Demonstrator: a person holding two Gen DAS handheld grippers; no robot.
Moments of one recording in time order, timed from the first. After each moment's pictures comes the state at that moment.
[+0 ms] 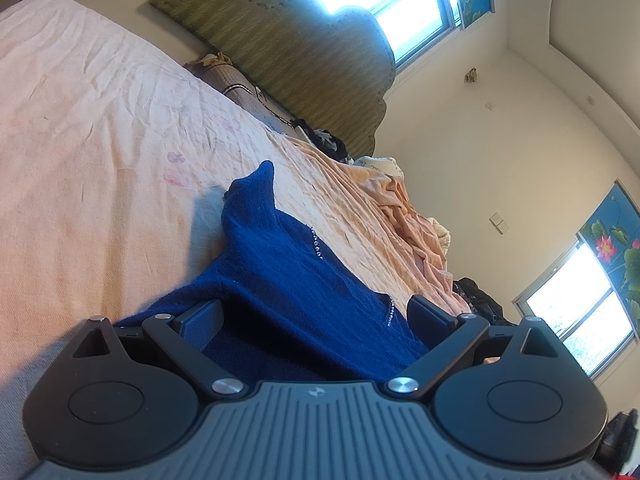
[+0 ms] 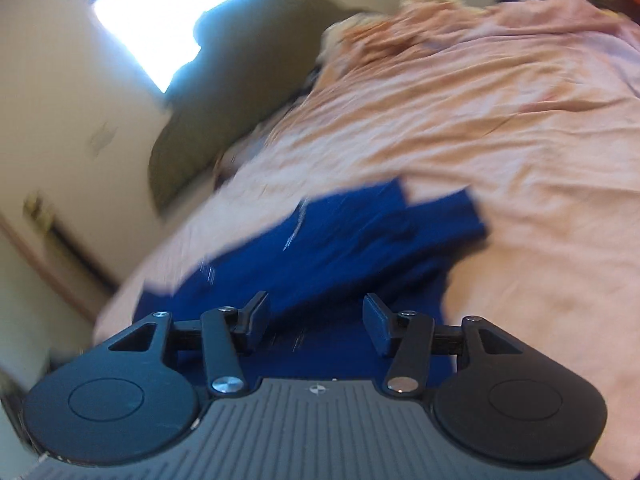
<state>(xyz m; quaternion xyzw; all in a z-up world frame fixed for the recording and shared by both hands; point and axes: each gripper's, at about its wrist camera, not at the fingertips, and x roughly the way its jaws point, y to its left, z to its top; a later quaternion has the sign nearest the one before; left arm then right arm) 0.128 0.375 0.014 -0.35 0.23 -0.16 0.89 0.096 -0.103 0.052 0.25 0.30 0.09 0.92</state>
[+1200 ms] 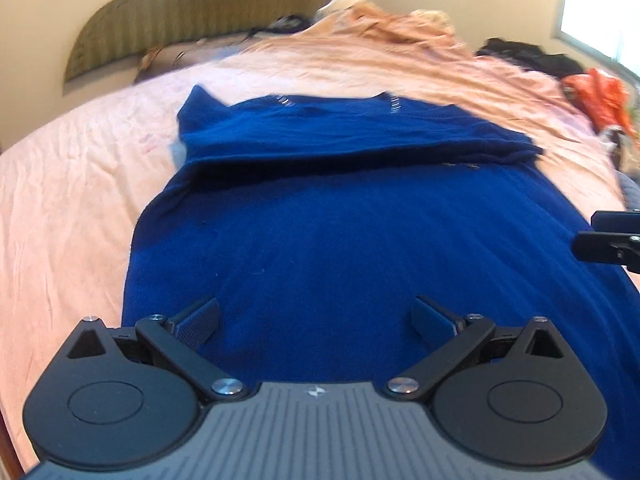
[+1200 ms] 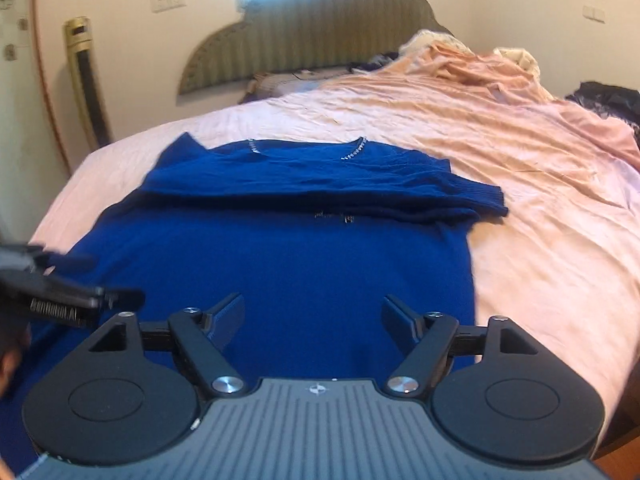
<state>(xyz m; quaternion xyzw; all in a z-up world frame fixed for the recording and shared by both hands) 0.042 0.296 0.042 0.05 0.39 -0.15 0.91 0.004 -0.013 0.067 0.02 0.33 0.09 0.94</state>
